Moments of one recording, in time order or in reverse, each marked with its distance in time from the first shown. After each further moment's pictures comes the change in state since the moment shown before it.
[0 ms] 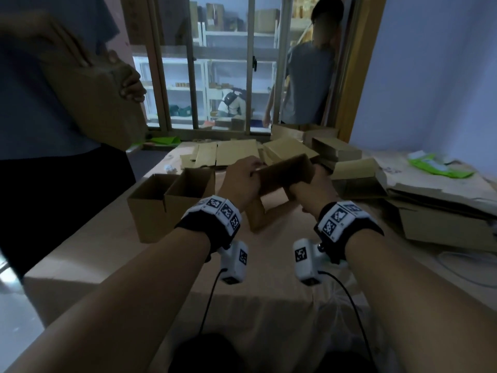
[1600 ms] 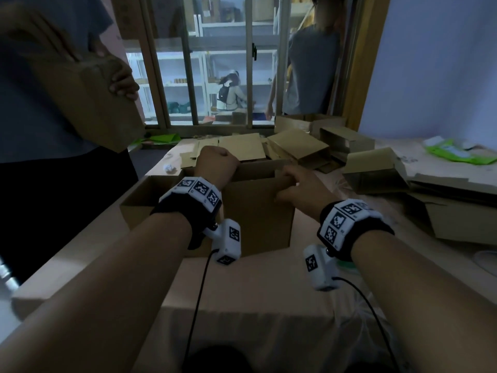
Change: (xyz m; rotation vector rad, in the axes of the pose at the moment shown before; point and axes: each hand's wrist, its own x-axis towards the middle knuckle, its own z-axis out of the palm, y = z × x) left_hand 0.047 -0.050 -0.021 -0.185 0.154 -0.384; right_hand 0.021 0.005 0.028 -0.046 -0.293 -0.397
